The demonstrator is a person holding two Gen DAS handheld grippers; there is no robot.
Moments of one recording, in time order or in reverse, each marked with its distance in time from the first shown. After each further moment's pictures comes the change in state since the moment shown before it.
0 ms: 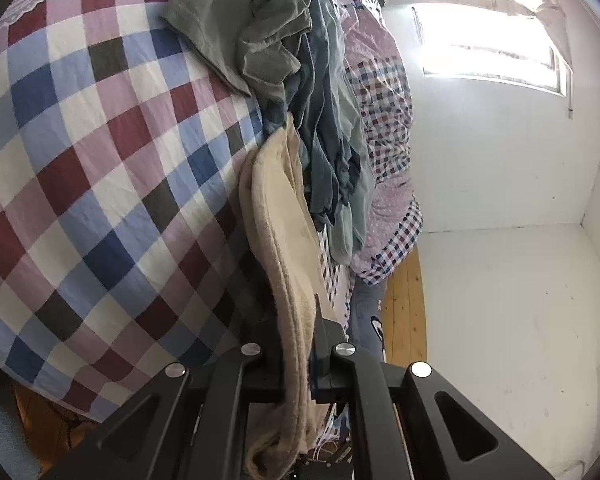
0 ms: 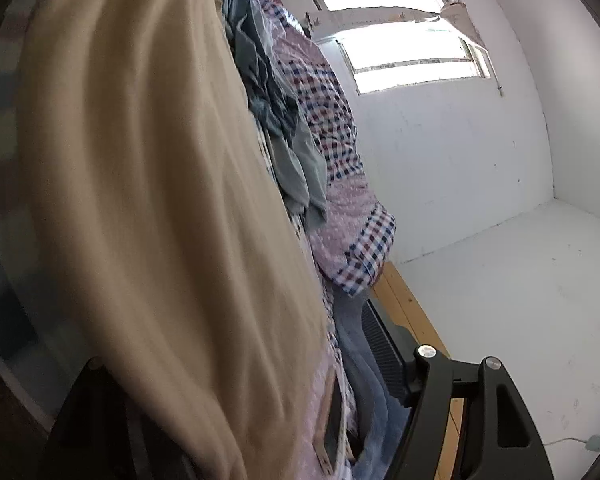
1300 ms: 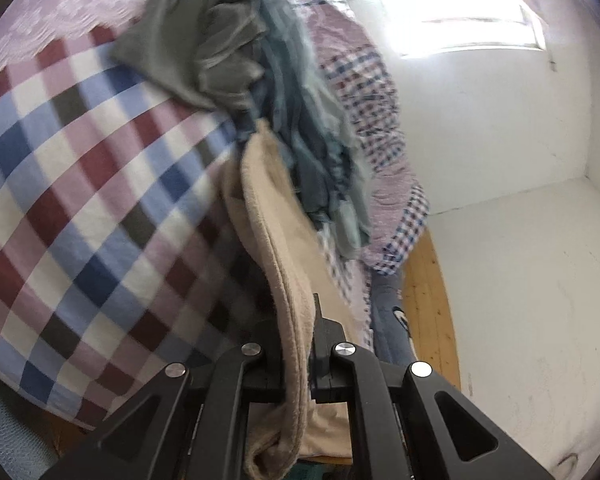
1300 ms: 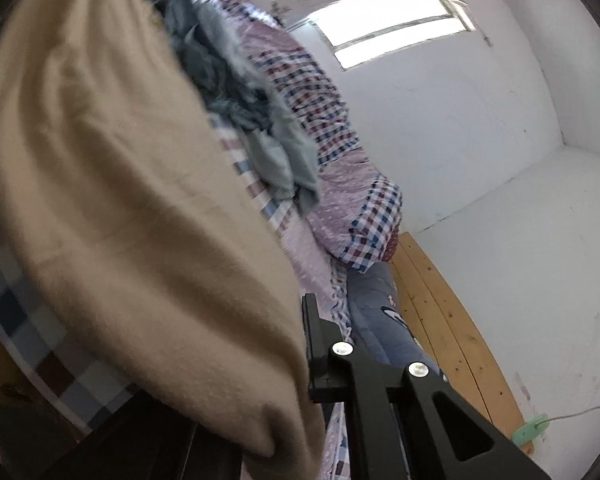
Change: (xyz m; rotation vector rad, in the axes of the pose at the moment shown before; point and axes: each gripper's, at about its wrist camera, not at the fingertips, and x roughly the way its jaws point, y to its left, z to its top) left arm -0.006 -0.031 -0.009 0.183 -0.020 0.035; right arm 0.013 -0.119 0.005 0.194 0.029 0.119
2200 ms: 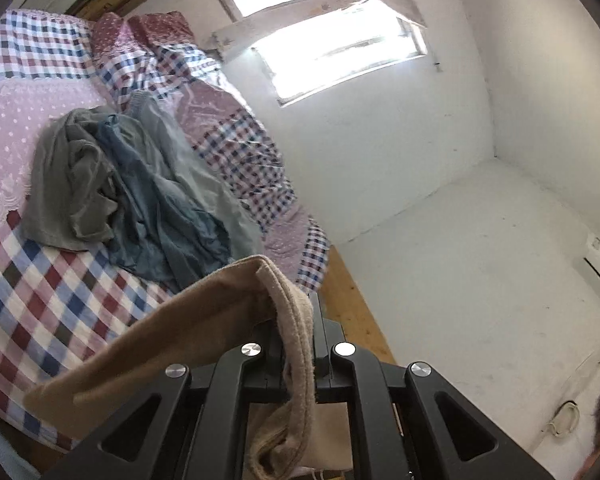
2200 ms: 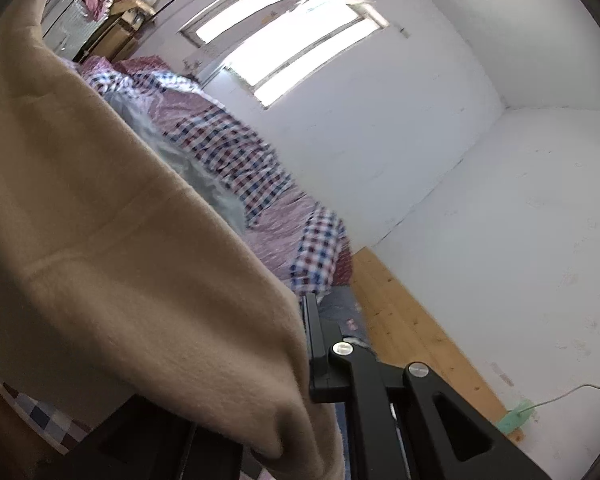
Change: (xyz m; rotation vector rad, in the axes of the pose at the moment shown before) left arm -0.111 -0.128 0.034 0.209 -0.172 -0.227; right arm -0.080 -0.124 0.074 0.228 -0.074 -0.038
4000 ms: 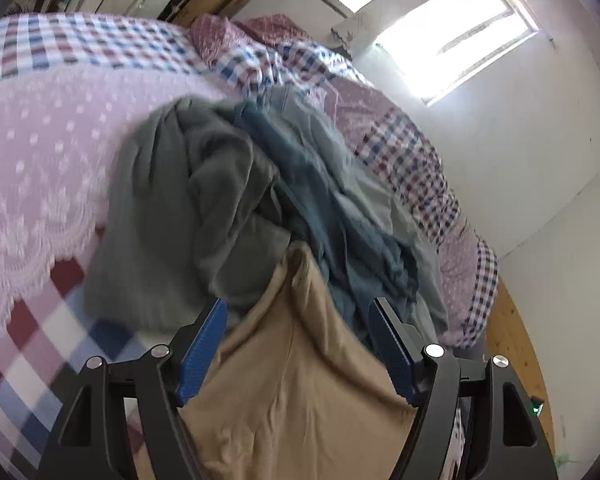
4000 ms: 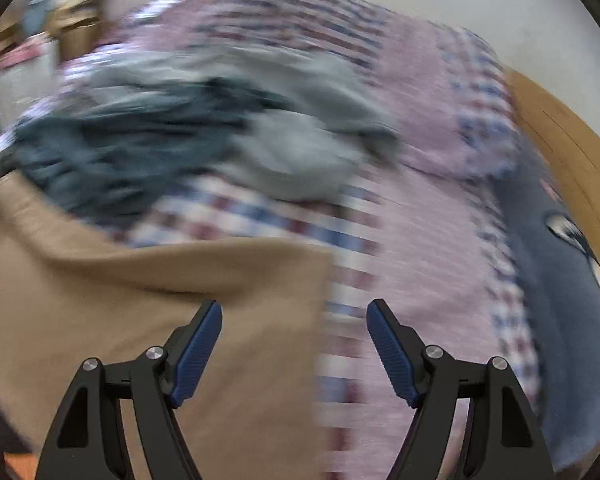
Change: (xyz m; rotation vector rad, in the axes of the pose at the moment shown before) left arm 0.127 0.160 0.026 0.037 -0.036 0.521; right arm 0.294 0.083 0.028 0.319 0.426 0.657
